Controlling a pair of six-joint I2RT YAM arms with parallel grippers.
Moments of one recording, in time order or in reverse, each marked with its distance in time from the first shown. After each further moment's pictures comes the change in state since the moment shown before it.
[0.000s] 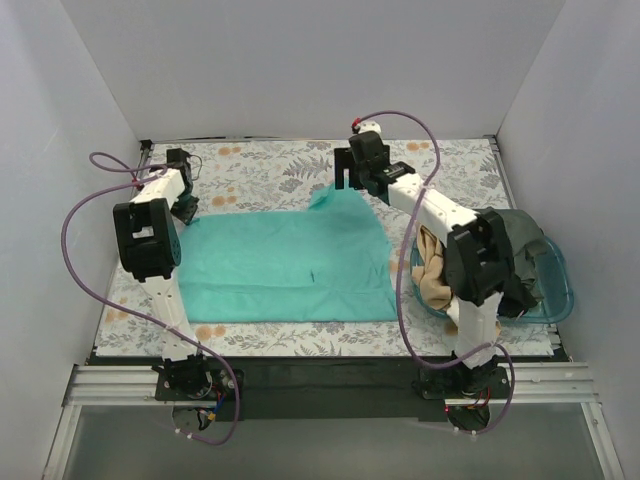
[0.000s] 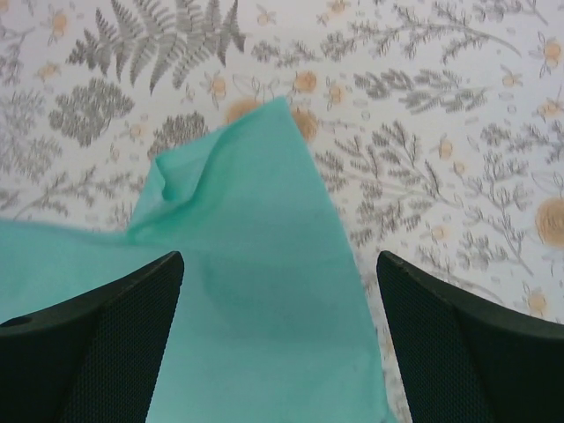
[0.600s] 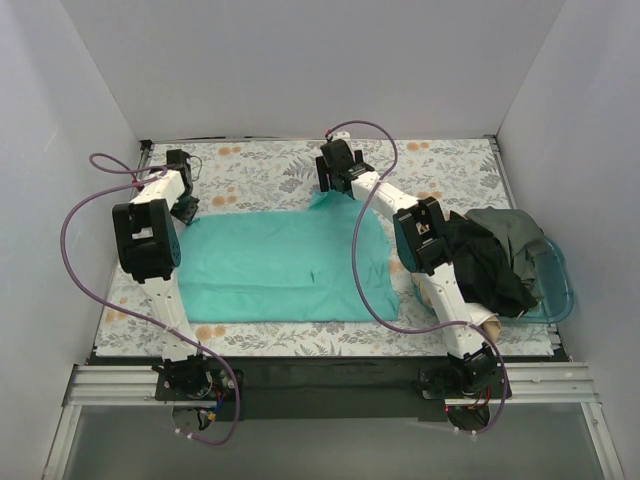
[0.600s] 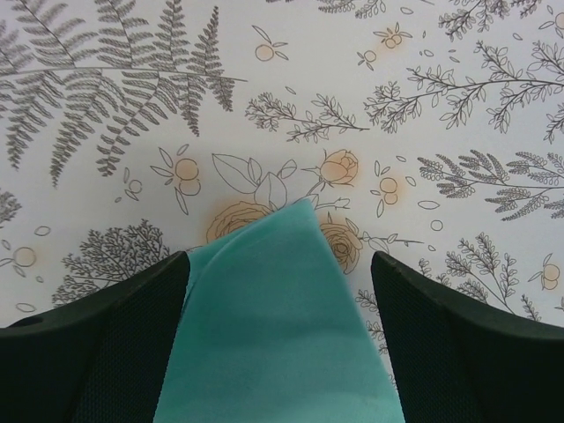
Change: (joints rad) left arm 0.000 -0.024 -0.039 0.029 0.008 0.008; right arm 0.003 0.631 0.589 -0.028 0.119 -0.081
